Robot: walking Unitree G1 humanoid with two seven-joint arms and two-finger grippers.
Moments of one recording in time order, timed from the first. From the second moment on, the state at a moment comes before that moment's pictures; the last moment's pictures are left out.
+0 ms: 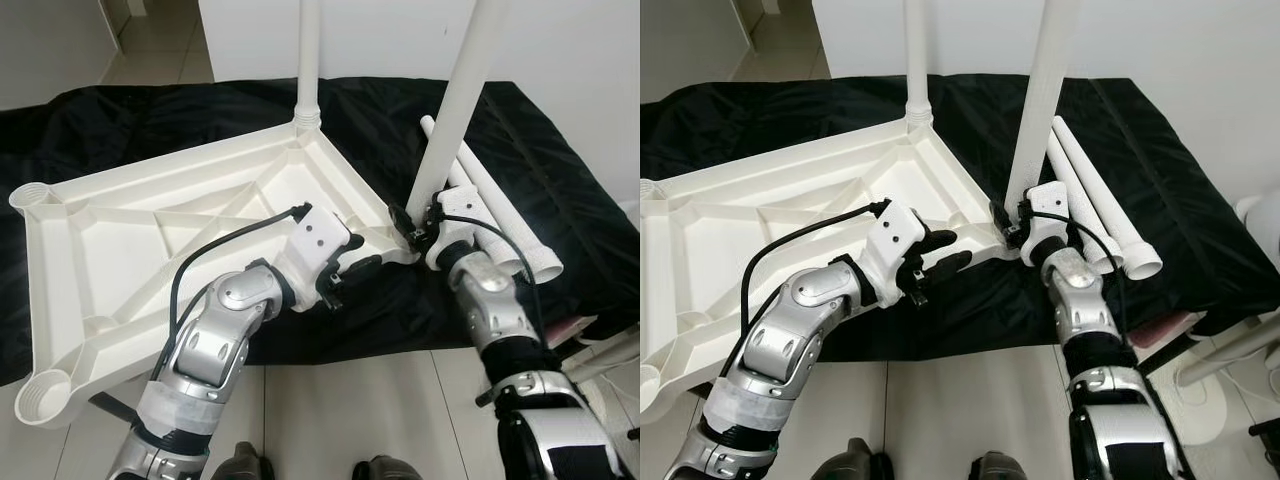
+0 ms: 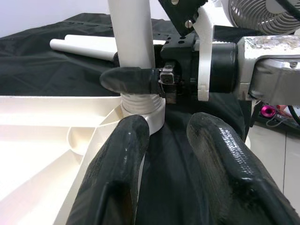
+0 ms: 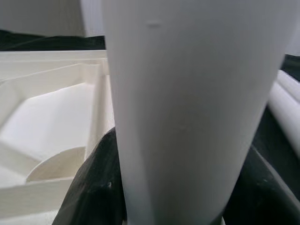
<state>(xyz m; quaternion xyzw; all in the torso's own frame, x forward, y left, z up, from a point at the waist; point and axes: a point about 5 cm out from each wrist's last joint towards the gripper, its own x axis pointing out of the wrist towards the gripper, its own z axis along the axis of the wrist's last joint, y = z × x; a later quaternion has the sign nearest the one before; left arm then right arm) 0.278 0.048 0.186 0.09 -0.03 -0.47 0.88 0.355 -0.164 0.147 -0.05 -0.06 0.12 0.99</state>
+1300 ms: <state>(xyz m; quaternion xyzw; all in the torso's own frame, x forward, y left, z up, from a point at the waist) 0.268 0.058 0.167 0.10 0.02 -0.47 0.88 0.338 -0.178 0.148 -0.08 -0.06 0.19 0.98</state>
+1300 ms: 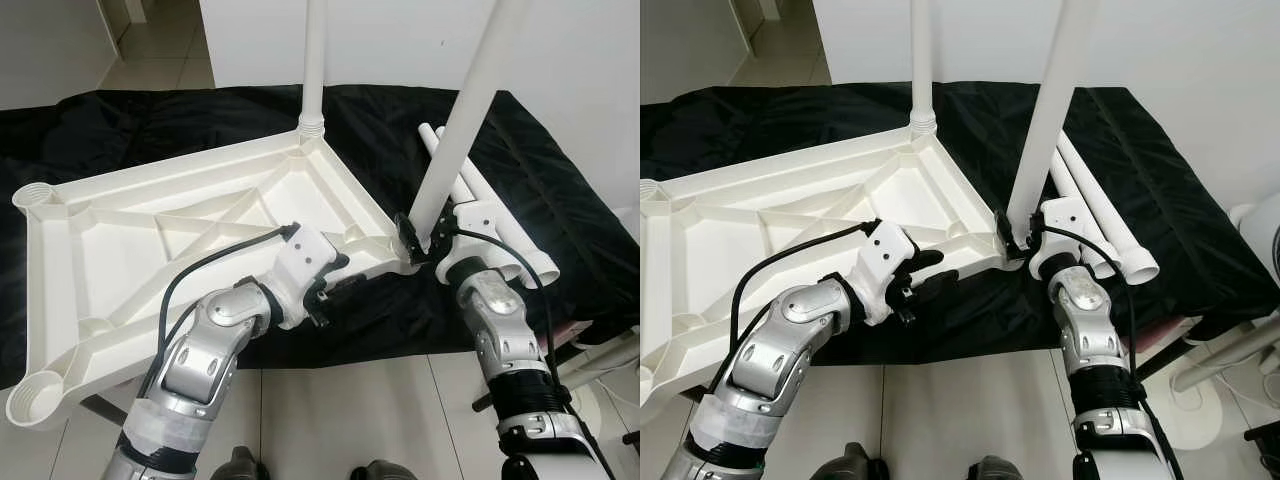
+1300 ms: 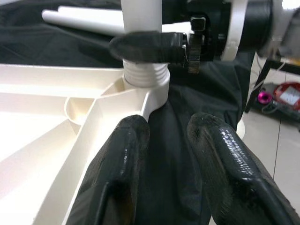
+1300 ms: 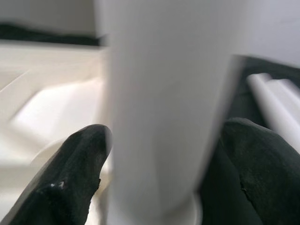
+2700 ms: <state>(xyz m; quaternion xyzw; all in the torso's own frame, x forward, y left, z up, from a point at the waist) 0.268 0.058 0.173 0.10 0.04 -0.47 0.88 0.351 -0.142 0.130 -0.02 -0.03 0.01 1.00</state>
